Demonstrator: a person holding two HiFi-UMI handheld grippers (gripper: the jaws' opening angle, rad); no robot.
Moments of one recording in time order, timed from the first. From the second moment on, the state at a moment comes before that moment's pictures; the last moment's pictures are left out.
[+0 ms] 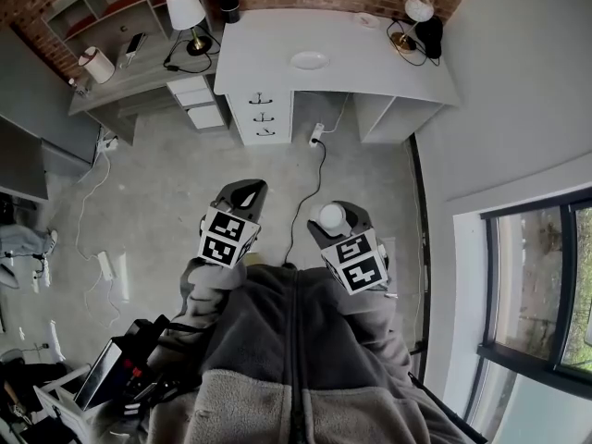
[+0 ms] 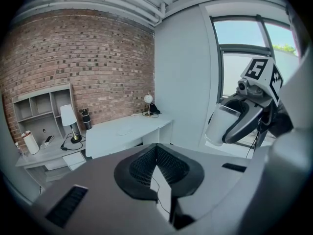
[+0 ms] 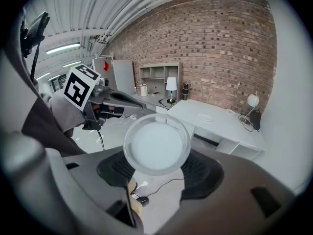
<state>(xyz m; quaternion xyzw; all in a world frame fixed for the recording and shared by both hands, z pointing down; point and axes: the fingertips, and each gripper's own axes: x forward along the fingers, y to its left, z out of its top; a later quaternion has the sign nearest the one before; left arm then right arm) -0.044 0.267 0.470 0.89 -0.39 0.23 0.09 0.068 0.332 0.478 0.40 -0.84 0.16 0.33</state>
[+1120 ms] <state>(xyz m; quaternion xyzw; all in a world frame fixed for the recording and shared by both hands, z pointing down) -0.042 0.214 0.484 0.88 -0.42 0.21 0.09 0.094 0.301 0.493 0.42 -0.83 0.18 0.33</state>
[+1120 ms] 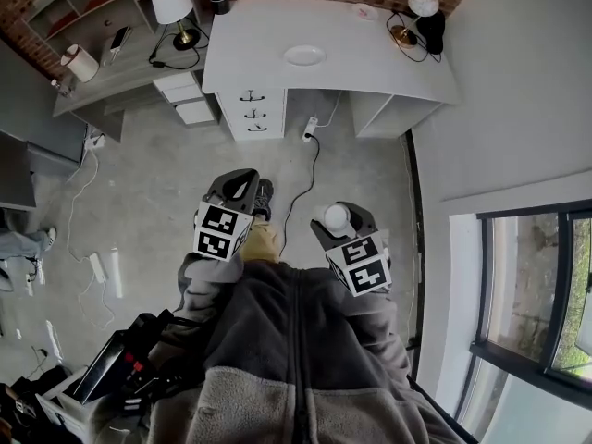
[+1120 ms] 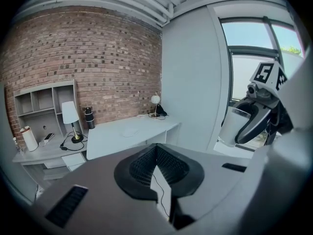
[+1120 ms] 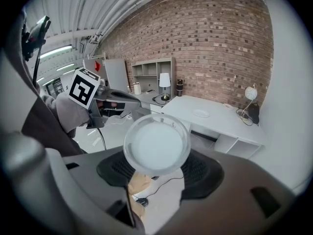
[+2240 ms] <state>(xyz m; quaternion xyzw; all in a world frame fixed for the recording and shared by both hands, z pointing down) -0.061 -0.079 0.498 0.89 -0.37 0.23 0.11 0.081 0.009 0.493 0.46 -0.79 0.23 0.32</state>
